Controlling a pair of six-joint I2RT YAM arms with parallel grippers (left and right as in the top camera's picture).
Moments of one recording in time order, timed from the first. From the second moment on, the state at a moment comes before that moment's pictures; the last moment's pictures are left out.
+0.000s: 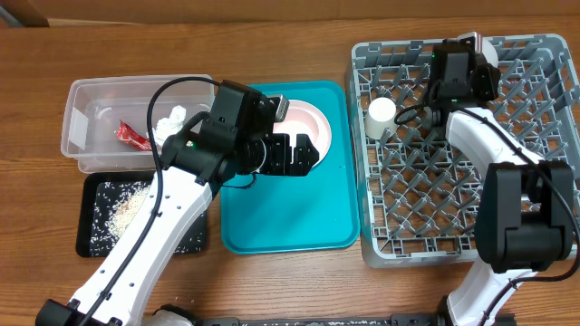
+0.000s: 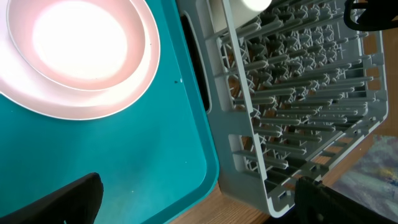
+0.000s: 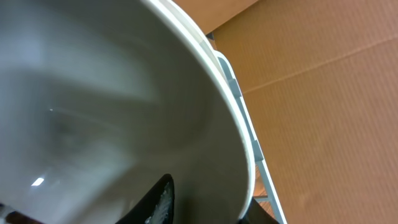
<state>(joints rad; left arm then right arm) -0.42 1.45 1.28 -0.82 0.44 -0.41 0.04 1.95 1.28 -0.01 0.91 -0.39</state>
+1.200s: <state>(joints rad) -0.42 1.45 1.28 -0.82 0.44 -0.41 0.29 1.73 1.27 -0.27 0.90 -0.32</state>
